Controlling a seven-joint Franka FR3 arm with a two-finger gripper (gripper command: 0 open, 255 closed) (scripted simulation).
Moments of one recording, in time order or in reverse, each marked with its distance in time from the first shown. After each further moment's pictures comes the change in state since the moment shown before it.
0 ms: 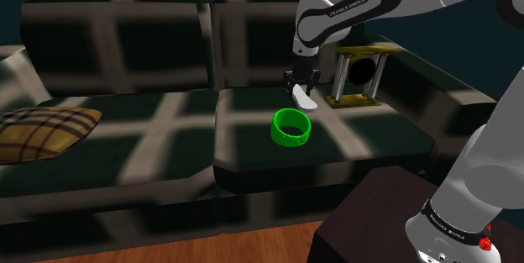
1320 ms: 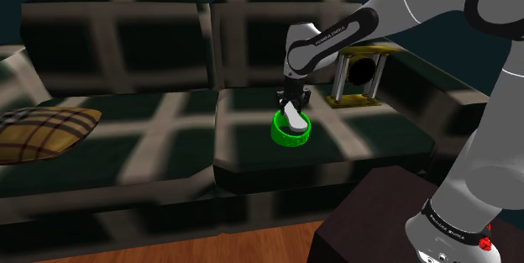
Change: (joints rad) arm 0.023 0.121 0.023 -0.060 0.005 0.181 0.041
